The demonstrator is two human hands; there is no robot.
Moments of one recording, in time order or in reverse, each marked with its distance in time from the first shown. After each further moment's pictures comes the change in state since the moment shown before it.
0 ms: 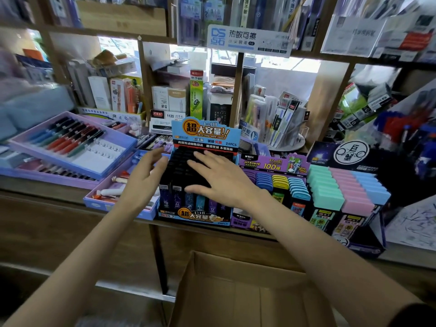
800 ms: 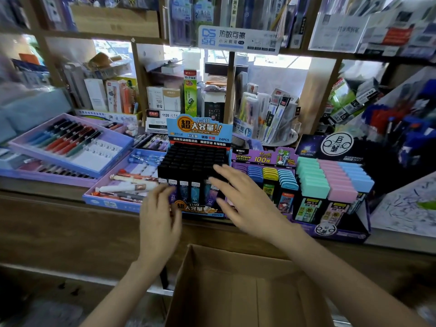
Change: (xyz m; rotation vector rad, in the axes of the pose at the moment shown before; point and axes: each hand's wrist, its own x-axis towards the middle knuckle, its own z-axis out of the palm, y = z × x) left_hand -0.090 -0.013 0.055 0.517 0.266 0.295; right_hand -0.098 -0.008 0.003 0.099 0.283 -0.008
